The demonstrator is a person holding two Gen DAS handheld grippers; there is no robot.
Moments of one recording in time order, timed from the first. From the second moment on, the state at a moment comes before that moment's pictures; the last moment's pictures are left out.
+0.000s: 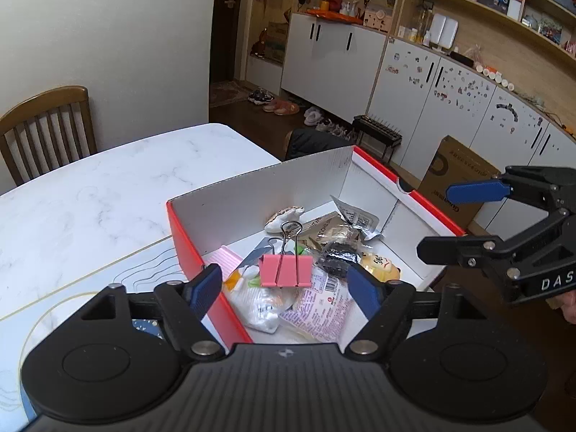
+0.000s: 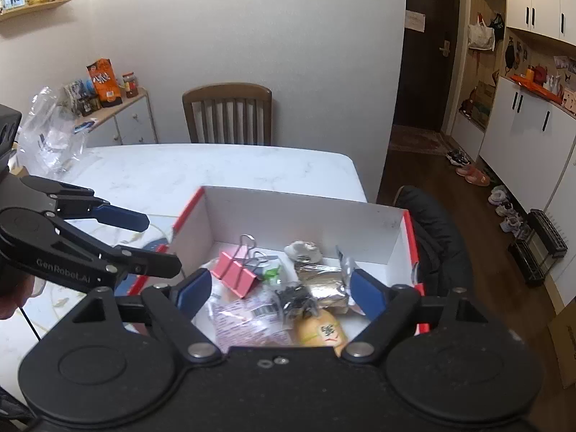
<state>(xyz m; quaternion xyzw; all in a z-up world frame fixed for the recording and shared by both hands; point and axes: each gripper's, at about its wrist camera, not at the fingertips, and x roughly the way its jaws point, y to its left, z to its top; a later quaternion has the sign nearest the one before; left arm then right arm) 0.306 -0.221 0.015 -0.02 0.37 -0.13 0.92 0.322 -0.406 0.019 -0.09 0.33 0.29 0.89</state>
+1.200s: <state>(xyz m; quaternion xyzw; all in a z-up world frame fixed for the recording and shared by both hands) 0.252 -0.210 0.013 -0.02 0.38 -0.11 0.92 0.268 -0.413 0.016 -0.08 0.31 0.29 0.90</state>
